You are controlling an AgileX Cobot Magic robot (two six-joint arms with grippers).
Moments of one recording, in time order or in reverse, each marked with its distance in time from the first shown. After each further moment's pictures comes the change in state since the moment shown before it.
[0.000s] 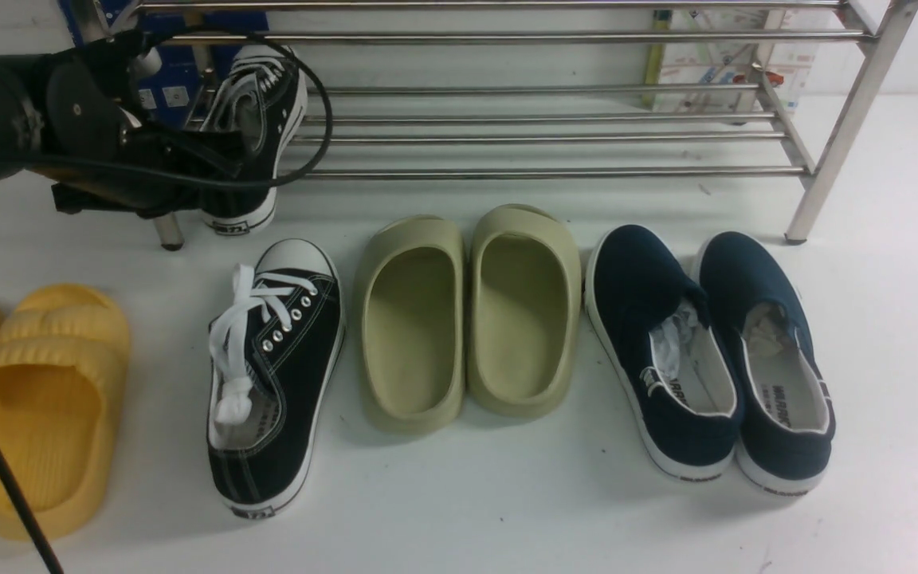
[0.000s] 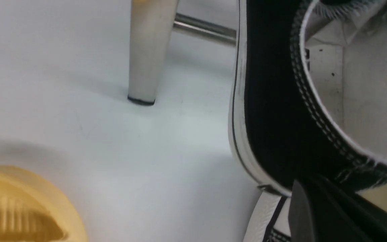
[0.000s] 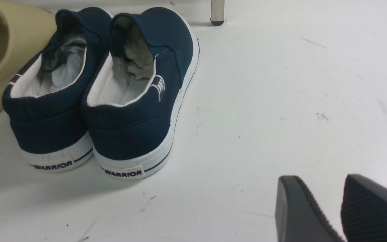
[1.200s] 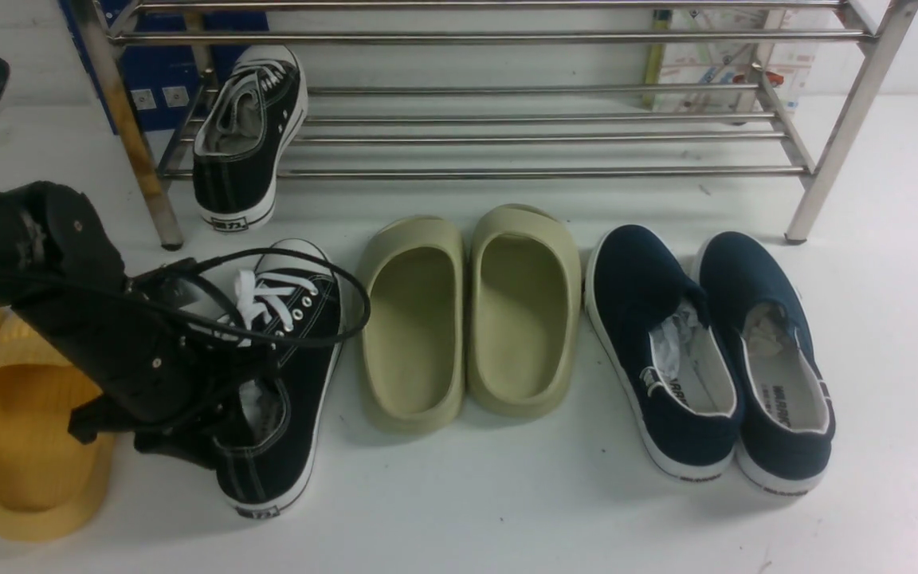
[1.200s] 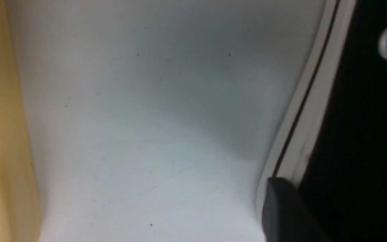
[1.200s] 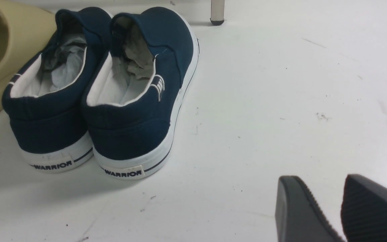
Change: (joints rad) right arm 0.000 0.000 0.000 0.000 0.000 0.000; left arm 0.000 -0.058 0.322 -0.307 0.390 0.228
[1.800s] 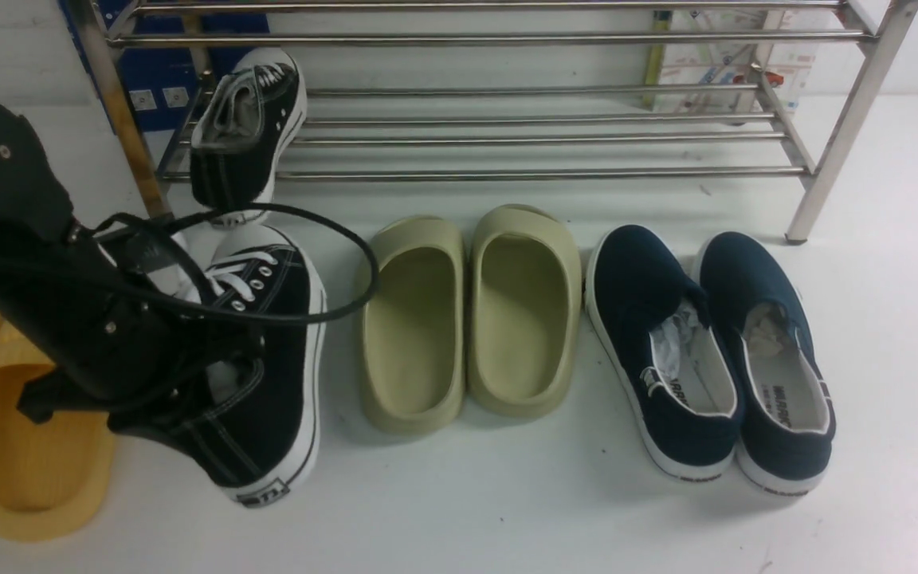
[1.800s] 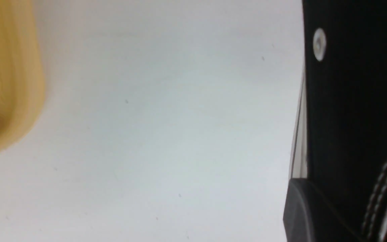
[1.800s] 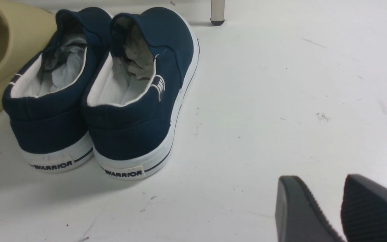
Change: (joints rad) right arm 0.000 0.000 0.000 0.000 0.000 0.000; left arm -0.065 -0.202 -0.058 0.037 0.307 -0.064
